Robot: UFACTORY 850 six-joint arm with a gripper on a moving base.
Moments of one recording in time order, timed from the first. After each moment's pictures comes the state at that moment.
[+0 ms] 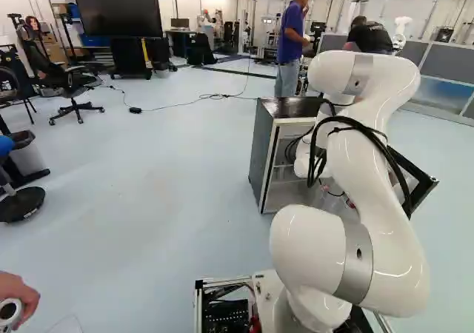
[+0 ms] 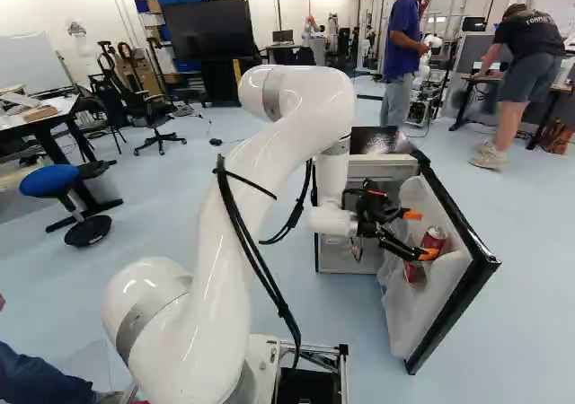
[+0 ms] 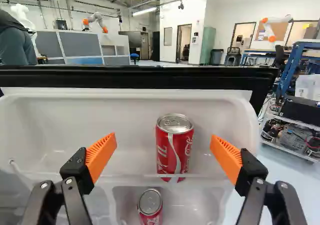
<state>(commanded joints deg) -28.9 -53.1 -53.6 63.2 85.2 0.0</state>
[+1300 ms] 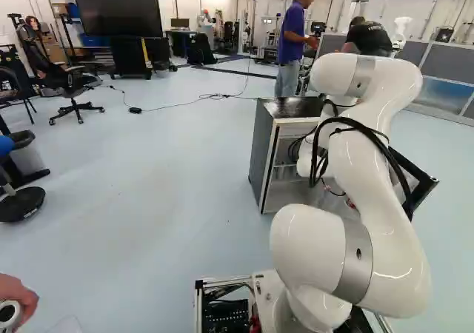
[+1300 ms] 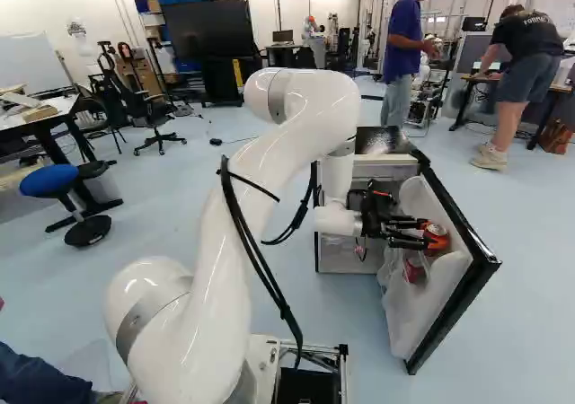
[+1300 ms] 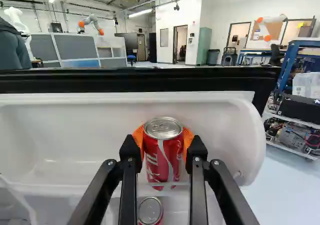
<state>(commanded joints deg) -30.0 -53.8 -55.1 63.2 85.2 0.0</state>
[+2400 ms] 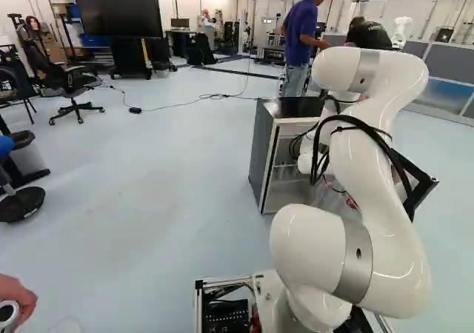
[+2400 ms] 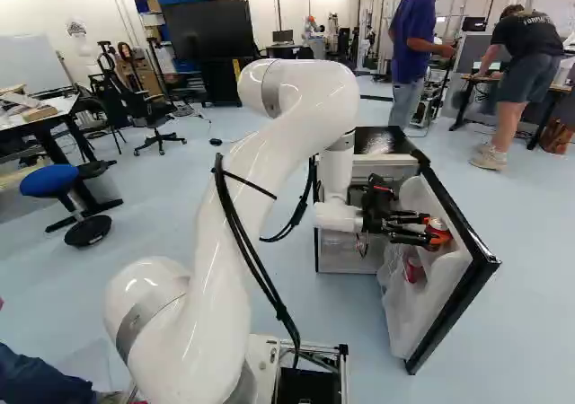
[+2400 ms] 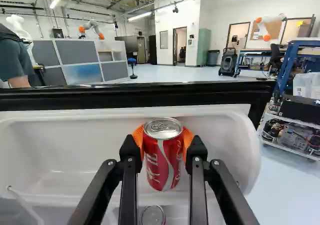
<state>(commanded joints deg) -30.0 -50.9 -53.7 63.2 85.2 0.0</state>
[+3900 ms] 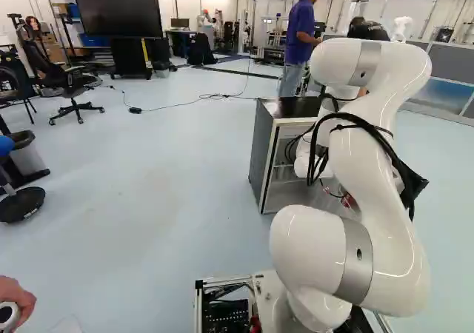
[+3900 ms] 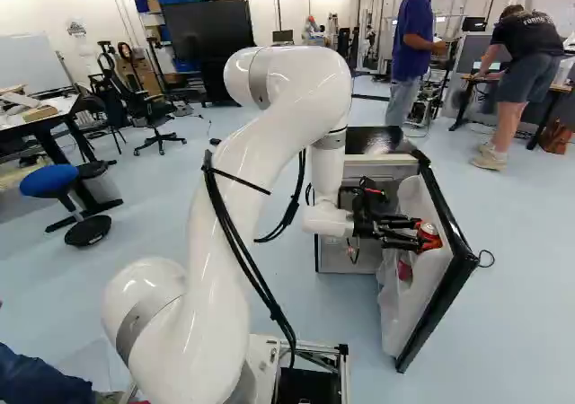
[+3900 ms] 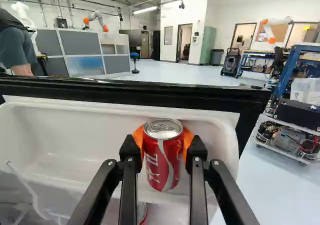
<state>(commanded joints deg) -28.4 -47.5 -46.9 63.2 85.2 0.0</state>
